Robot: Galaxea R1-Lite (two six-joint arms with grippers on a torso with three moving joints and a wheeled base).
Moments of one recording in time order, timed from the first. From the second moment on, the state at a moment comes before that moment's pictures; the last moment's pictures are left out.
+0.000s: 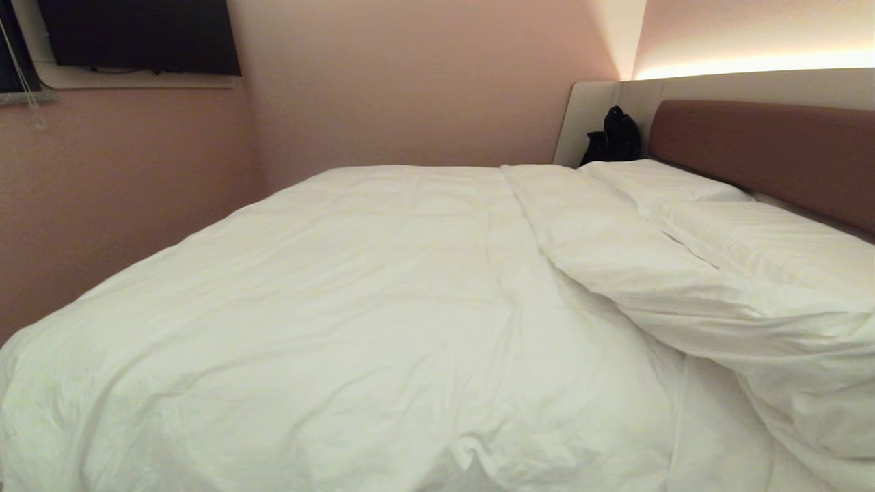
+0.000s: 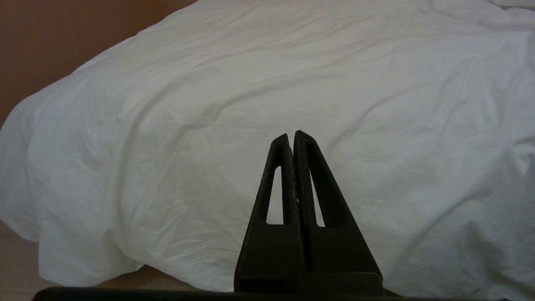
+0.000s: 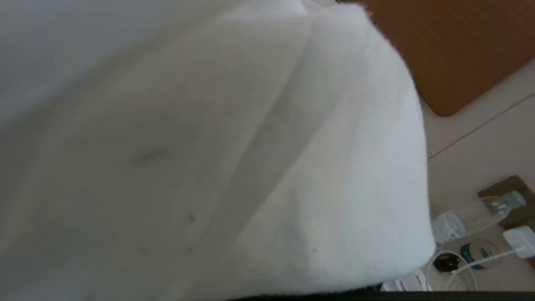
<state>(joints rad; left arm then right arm) 0.01 0.00 0.00 0.00 -0.02 0.08 0.38 0.74 -0.69 0.25 -0.86 -0.26</state>
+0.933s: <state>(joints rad) 0.01 0.00 0.00 0.00 -0.01 0.08 0.37 0.38 -0.65 0.65 -0.86 -0.26</state>
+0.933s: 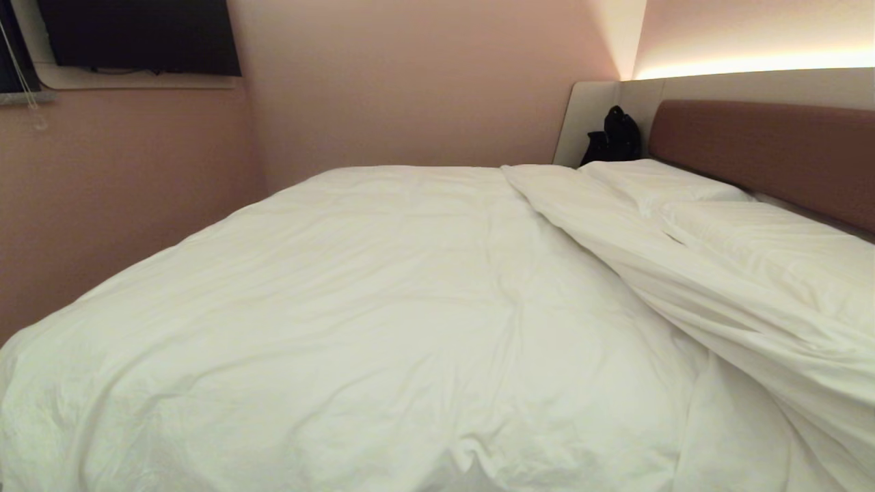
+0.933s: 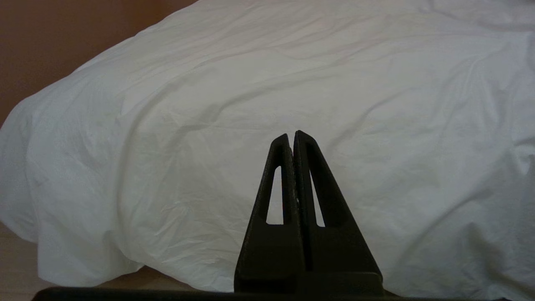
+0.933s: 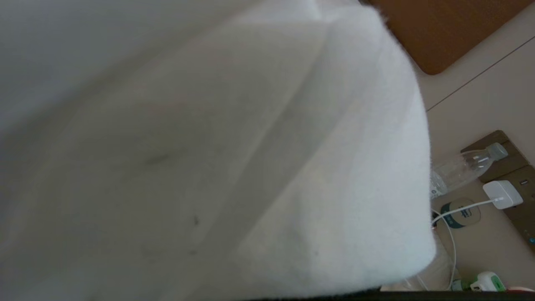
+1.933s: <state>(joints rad) 0.01 0.00 0.00 0.00 -0.02 0.08 0.37 0.44 -0.87 0.64 -0.67 -0.32</state>
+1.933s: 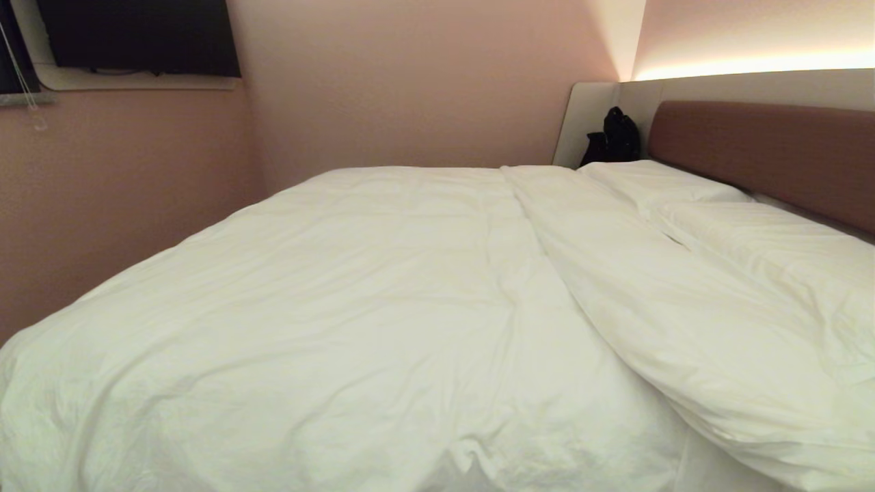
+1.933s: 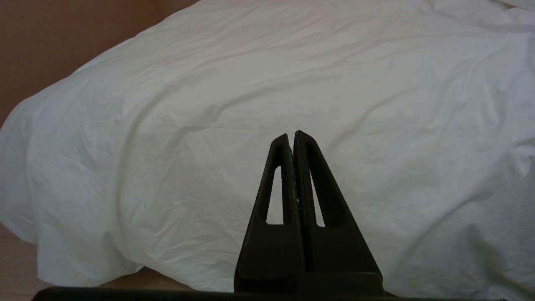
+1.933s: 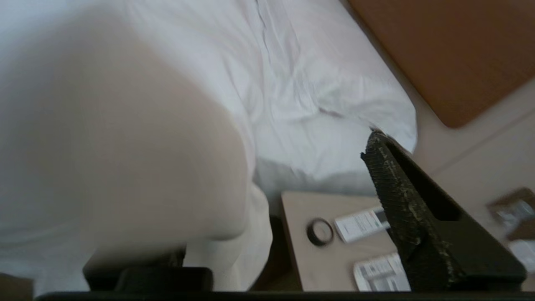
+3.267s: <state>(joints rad) 0.01 0.00 0.00 0.00 -0.02 0.08 0.32 1.18 -1.26 0.64 -0.33 0.16</state>
